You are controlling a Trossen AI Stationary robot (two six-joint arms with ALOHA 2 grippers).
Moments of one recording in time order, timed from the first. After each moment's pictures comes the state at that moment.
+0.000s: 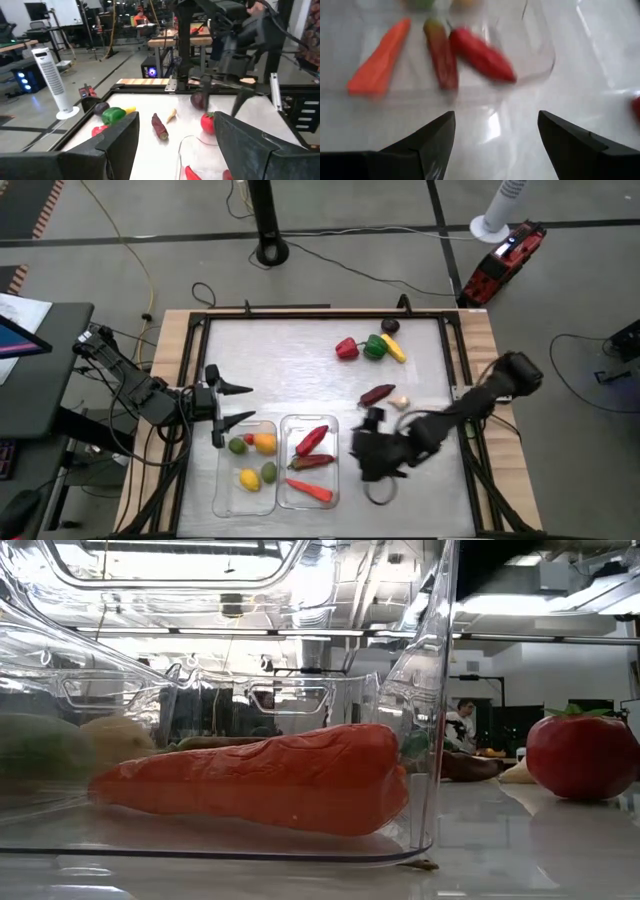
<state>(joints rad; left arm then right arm) -0.67 0.78 0.73 -0.12 -0.87 -0.07 0.53 1.62 1.22 -0.63 0.55 0.48</state>
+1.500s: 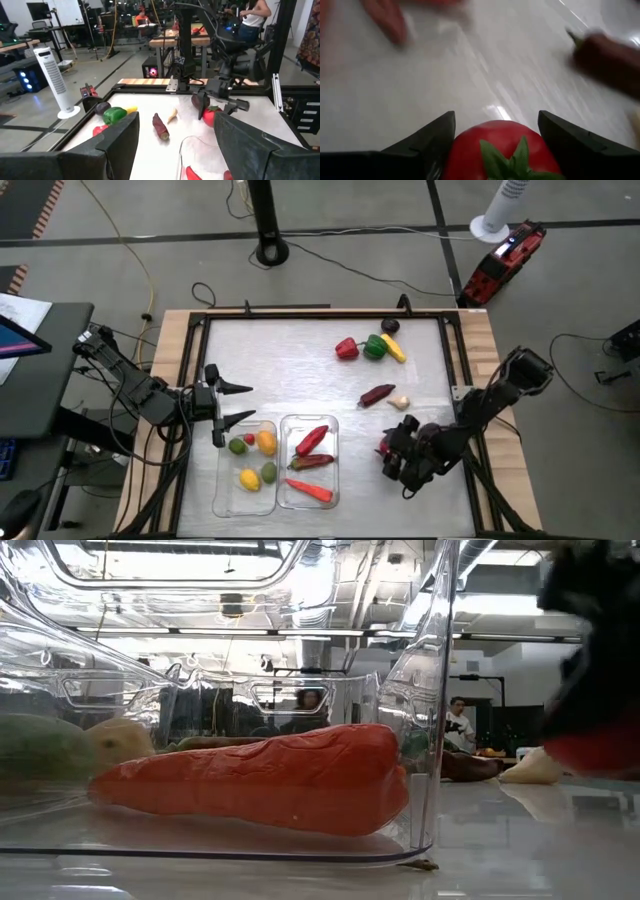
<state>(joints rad) -0.67 0.78 0.73 -0.12 -0.88 -0.08 0.72 1.54 0.76 -0.40 0.73 1.04</state>
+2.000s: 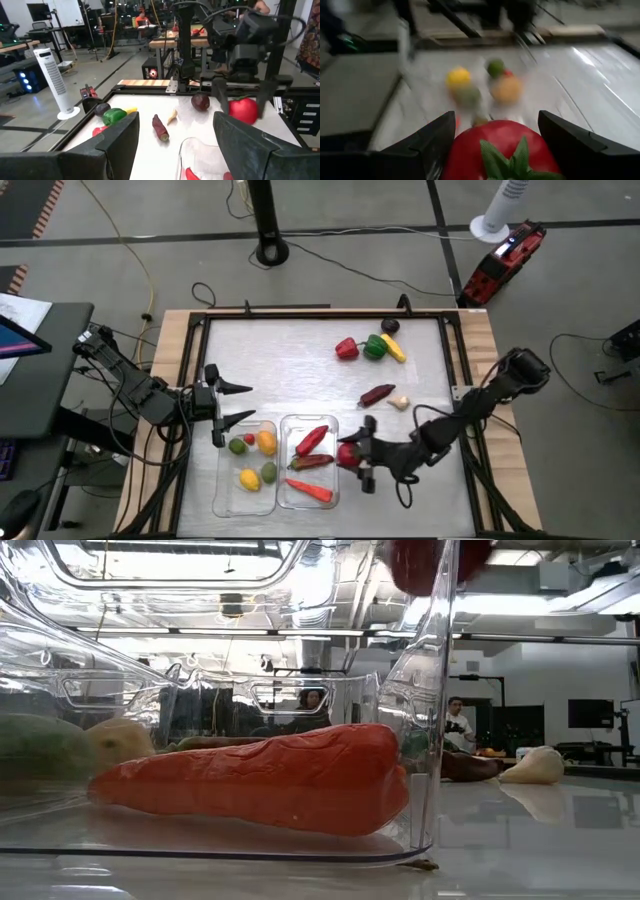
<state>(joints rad) -0.67 0.78 0.73 -0.11 -0.88 -0.07 0.58 1.56 0.94 0.22 0.61 0.26</state>
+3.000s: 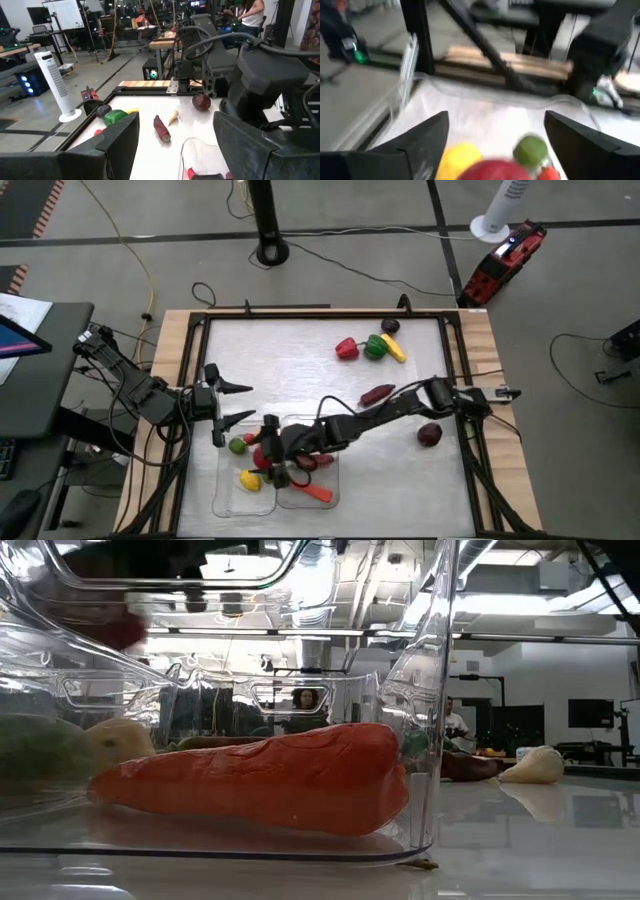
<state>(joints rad) -0.67 0.78 0.73 -0.10 -0.87 -0.05 0.27 2.29 1.85 0.14 0.07 -0.04</state>
